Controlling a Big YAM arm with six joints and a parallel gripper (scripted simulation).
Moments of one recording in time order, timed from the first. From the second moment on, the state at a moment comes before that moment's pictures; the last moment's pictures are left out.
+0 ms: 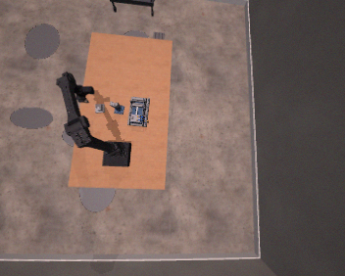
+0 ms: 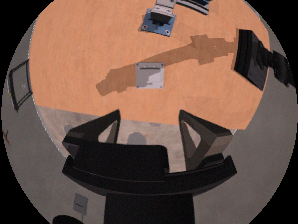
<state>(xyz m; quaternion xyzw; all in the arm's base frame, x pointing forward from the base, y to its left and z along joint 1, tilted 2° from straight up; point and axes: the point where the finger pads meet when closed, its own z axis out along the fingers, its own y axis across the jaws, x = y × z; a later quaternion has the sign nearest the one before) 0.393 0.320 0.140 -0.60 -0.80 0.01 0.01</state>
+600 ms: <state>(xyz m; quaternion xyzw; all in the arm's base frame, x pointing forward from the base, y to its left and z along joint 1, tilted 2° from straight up) 0.393 0.320 0.130 -0.60 -0.80 0.01 0.01</state>
